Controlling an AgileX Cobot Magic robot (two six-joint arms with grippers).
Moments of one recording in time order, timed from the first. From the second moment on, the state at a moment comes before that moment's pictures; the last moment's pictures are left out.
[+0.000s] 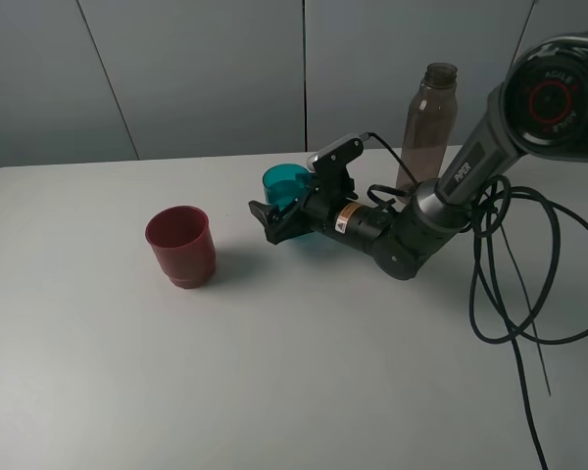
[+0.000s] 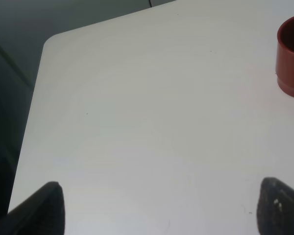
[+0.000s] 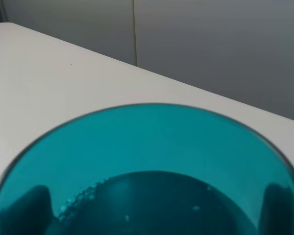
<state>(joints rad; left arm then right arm) 0.07 0.00 -0.52 0.02 1.10 0.24 0.51 2.44 -1.10 -0.30 -1.03 0.13</state>
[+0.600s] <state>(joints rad) 0.07 0.00 -0.52 0.02 1.10 0.24 0.51 2.42 -1.10 -0.31 -1.01 0.13</state>
